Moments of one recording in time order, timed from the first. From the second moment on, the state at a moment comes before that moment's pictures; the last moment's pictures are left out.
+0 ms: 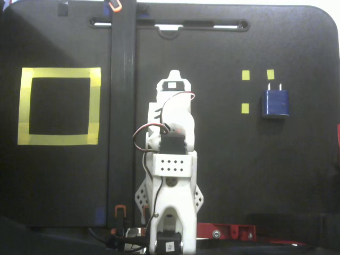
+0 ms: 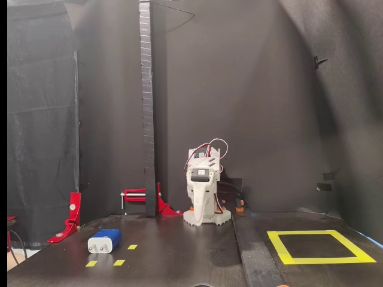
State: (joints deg) arm 0.1 189.0 179.6 43.8 -5.4
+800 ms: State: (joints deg) arm 9.6 189.0 179.6 43.8 -2.1
